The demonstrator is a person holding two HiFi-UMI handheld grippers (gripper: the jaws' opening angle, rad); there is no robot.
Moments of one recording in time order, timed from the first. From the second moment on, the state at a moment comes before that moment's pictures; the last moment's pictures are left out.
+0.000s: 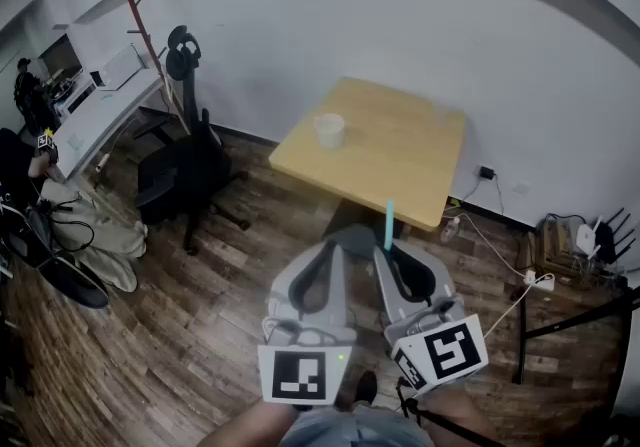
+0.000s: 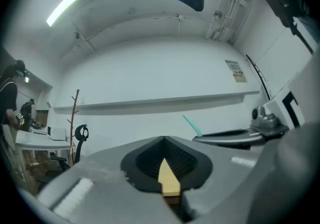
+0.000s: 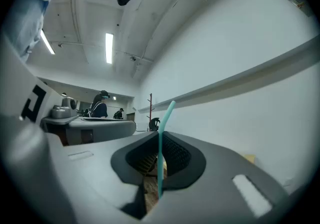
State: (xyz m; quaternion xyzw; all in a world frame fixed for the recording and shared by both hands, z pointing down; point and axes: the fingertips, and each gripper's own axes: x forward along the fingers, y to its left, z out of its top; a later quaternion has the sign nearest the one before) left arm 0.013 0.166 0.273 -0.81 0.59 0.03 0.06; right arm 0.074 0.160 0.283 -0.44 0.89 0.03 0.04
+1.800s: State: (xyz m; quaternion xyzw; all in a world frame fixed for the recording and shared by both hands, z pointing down) left arm -0.073 -0.042 0.298 -0.80 0.59 0.04 0.03; right arm 0.007 -0.042 0.298 -0.46 0.89 0.00 0.03
